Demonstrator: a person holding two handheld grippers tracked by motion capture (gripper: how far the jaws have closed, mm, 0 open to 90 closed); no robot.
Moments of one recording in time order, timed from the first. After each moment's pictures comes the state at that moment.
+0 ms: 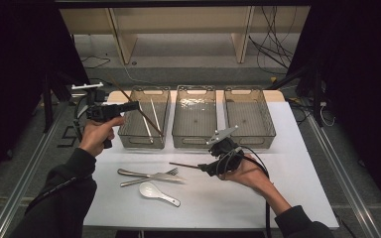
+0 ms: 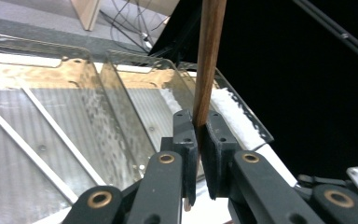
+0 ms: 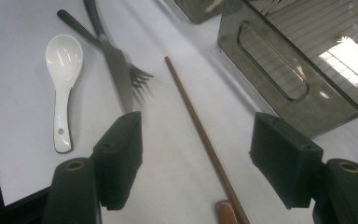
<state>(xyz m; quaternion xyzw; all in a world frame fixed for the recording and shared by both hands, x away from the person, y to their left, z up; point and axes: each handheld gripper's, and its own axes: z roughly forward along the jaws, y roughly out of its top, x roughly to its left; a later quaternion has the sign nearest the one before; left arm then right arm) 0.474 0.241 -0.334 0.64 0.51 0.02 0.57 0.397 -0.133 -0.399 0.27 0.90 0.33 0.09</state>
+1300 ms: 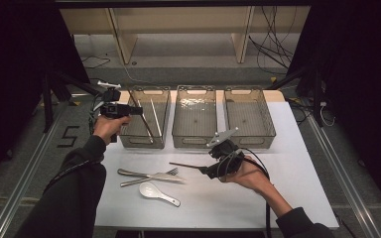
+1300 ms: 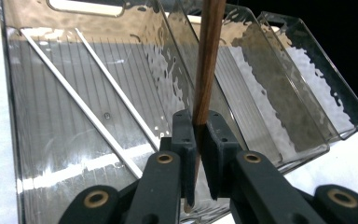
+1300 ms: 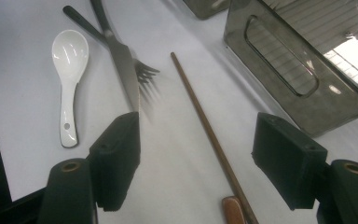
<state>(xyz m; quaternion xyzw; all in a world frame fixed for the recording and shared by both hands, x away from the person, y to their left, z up) 0.527 0.230 -0.378 0.69 0.57 0.03 0.44 0.393 -0.133 -0.401 0.27 0.90 0.33 0.08</state>
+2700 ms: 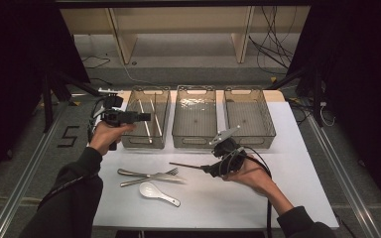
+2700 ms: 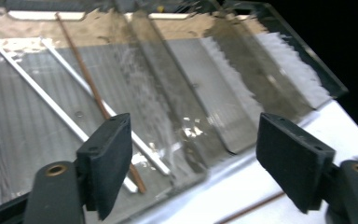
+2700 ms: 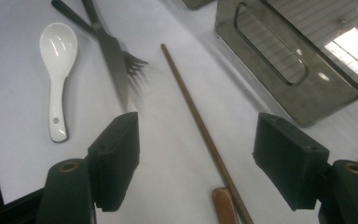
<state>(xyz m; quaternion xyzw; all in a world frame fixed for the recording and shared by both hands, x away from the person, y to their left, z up) 0.483 0.218 -0.366 0.72 0.50 0.05 0.48 0.400 -0.141 -0.404 0.28 0.90 0.31 0.08</state>
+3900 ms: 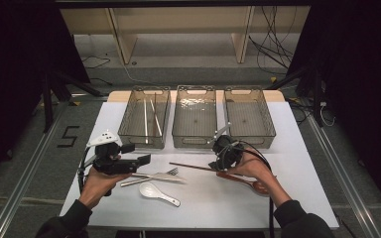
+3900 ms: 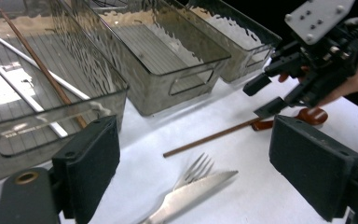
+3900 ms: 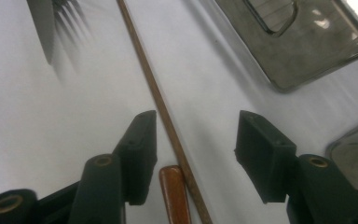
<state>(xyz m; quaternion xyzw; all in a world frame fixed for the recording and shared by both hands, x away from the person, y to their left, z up) 0.363 0.210 -0.400 0.74 0.42 0.10 0.51 0.437 -0.141 -0.434 0.27 0.94 0.21 0.08</state>
